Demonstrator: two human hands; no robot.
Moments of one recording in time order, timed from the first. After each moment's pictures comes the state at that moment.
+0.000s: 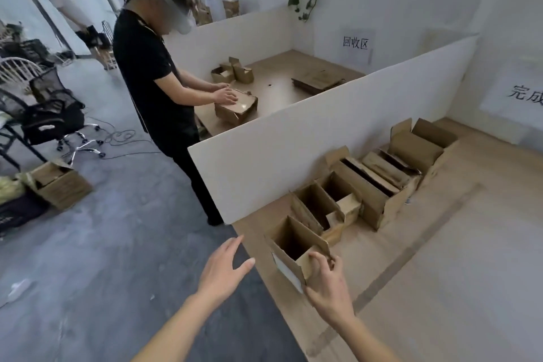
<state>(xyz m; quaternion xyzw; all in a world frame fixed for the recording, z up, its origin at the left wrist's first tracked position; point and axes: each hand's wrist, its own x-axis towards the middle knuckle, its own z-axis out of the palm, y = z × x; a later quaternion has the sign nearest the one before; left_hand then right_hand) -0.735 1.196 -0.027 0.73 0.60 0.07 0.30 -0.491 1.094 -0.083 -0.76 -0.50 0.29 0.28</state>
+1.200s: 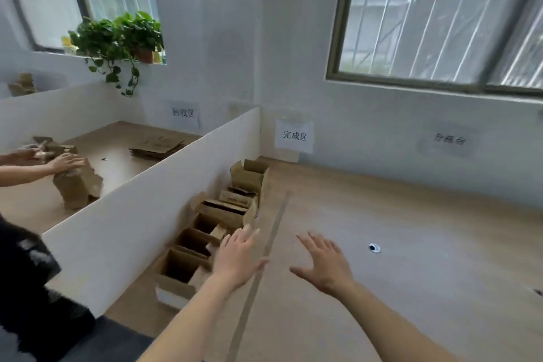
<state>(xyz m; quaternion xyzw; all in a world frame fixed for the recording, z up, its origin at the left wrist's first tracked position) -0.557 1.072 0.119 0.97 0.22 0.05 0.13 -0.429 0.872 0.119 -0.92 -0.38 0.05 0.12</state>
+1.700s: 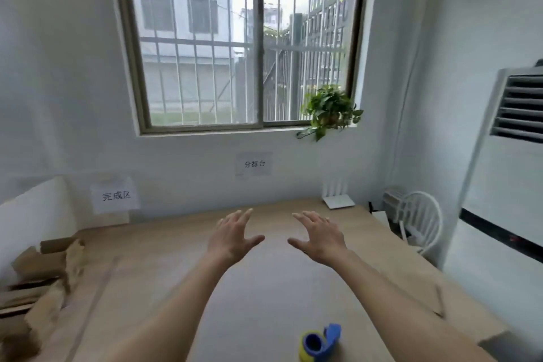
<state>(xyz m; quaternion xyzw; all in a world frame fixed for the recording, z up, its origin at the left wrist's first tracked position) -0.396 0.601 0.281 0.98 -0.06 0.13 0.16 -0.397 0.355 0.288 -0.98 -0.12 -0.10 0.12</state>
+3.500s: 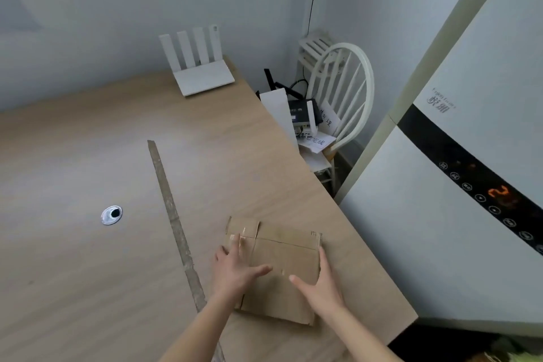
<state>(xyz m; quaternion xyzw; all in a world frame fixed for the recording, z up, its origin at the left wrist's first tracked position) 0.023 -0.063 -0.191 0.90 0.12 -0.26 0.34 -0.059 -0.265 -0.187 -0.80 0.31 0.16 0.49</state>
